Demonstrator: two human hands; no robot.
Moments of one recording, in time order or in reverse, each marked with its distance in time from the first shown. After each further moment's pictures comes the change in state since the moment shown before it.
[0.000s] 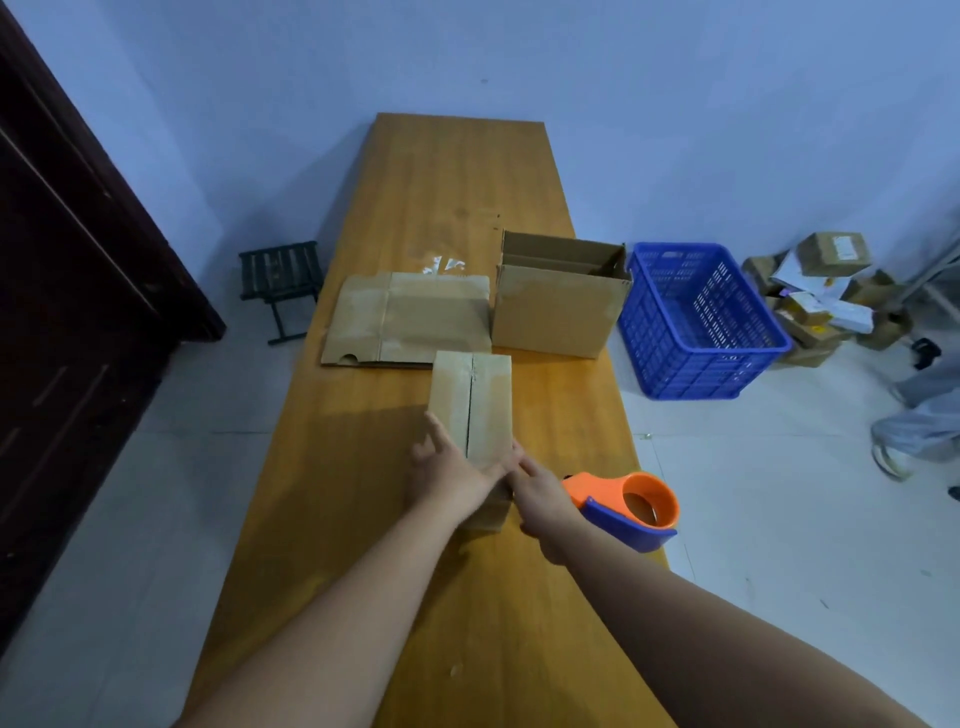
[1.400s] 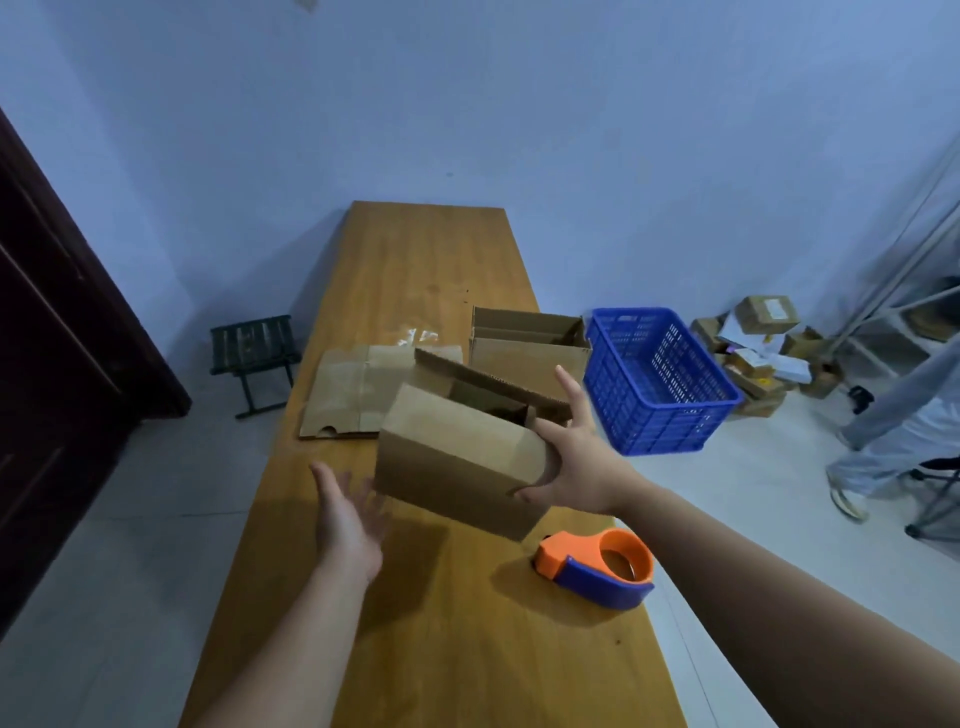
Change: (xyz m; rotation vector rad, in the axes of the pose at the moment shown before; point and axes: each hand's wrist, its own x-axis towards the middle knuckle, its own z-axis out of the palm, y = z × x) left_hand 0.015 -0.030 -0.066 -1.406 0.004 -0.156; right_hand -0.012 -0.090 -0.084 -0.997 0.164 -0.599
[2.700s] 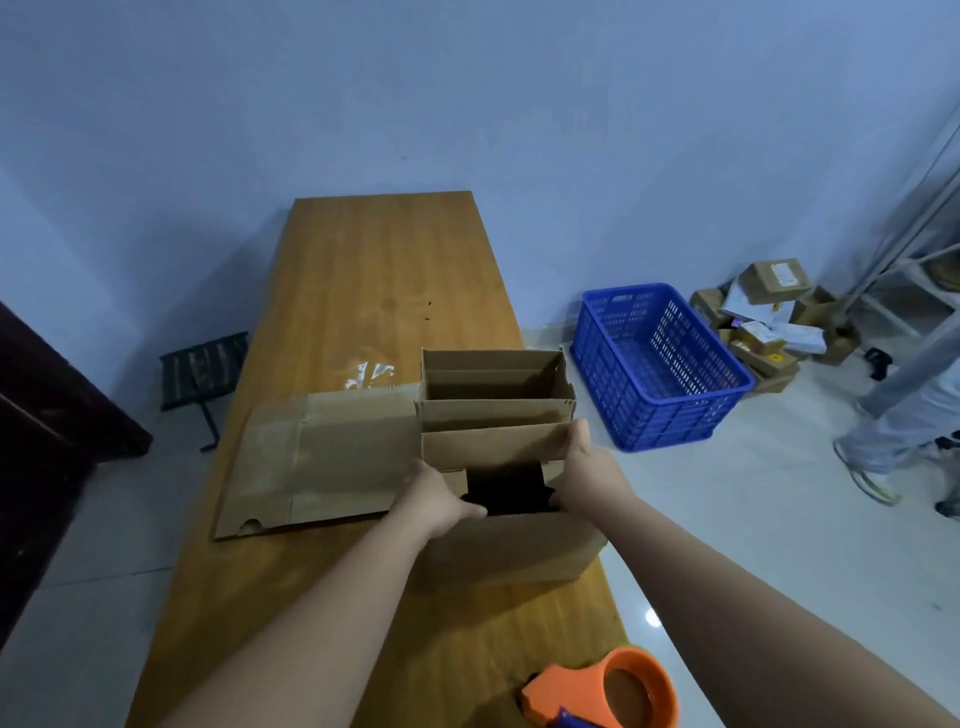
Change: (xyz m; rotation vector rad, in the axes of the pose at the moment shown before) left_hand 0.117 -0.015 0.190 1.523 -0.233 0.102; right_hand 0.130 0.122 0.005 0.192 -0.058 0.698
